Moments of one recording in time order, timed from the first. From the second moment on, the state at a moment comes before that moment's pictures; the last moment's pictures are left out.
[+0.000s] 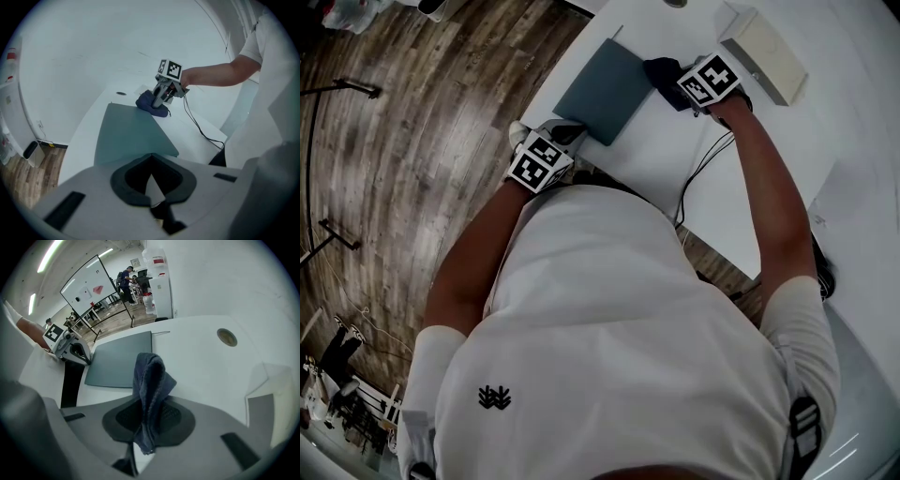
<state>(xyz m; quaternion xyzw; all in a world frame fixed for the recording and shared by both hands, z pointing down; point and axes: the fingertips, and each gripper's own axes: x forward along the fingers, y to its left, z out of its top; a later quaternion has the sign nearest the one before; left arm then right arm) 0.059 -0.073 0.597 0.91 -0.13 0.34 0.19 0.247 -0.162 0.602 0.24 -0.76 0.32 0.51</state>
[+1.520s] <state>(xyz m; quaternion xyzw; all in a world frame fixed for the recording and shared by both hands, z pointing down) 0.061 -0.073 0.601 0.91 -0.13 0.34 0.19 0.124 -0.130 0.590 0.10 -0.79 0.31 0.51</state>
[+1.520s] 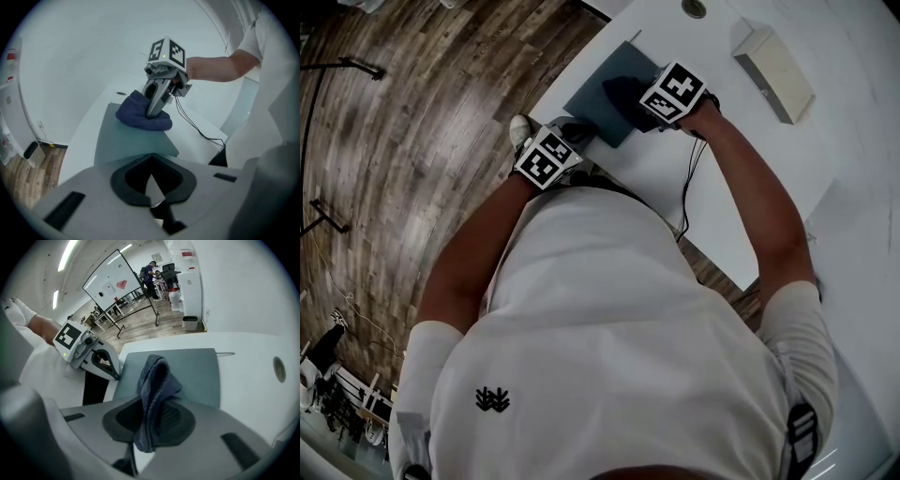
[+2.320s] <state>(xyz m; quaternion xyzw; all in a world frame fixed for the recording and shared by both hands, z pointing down) 0.066 -0.074 0.603 0.91 -0.13 0.35 0.19 0.199 -0.197 0.587 0.18 -0.77 0.29 0.53</state>
